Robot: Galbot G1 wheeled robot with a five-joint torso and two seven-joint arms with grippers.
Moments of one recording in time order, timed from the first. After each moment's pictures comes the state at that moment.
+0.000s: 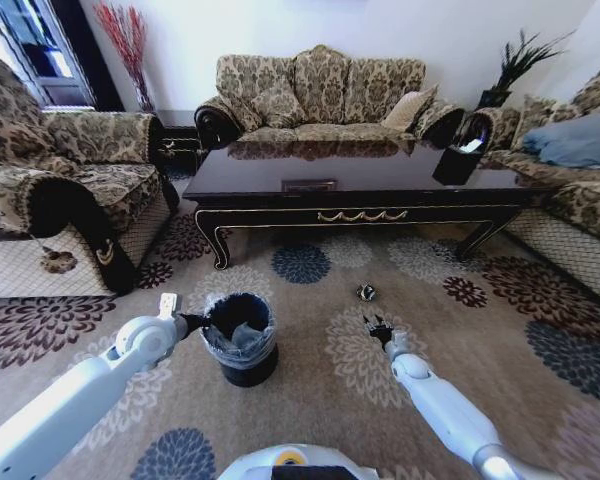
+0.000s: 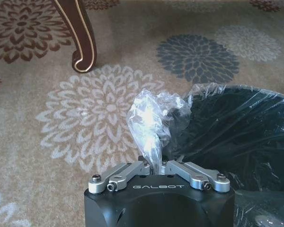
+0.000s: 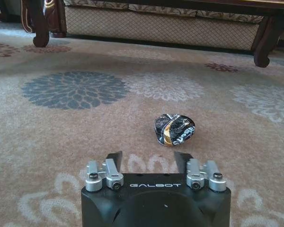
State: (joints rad) left arm 1.00 -0.63 -0.17 -1.97 -1.29 0.70 -0.47; right arm -0.89 1.02 0.09 1.02 0.57 0.16 0.00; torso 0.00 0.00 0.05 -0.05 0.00
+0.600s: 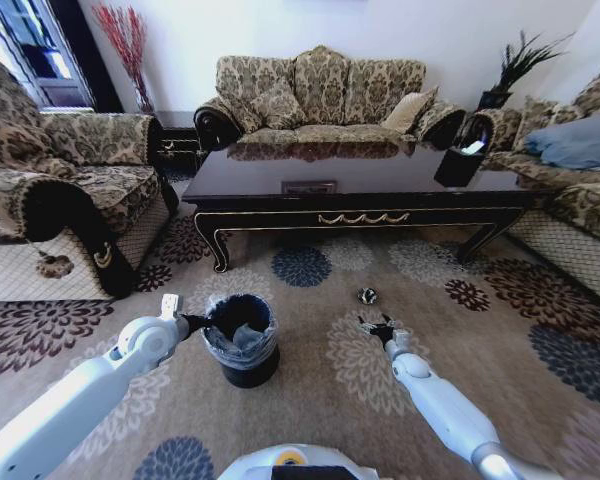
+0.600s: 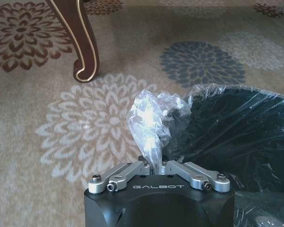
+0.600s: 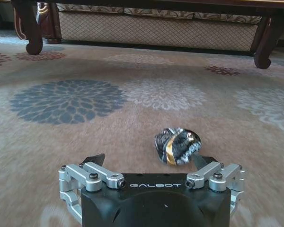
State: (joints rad) left arm 1.00 -0.63 -0.18 -1.97 -1.29 0.70 -0.47; right arm -0.87 1.03 0.09 0.99 0.59 0.17 0.00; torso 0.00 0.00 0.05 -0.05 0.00
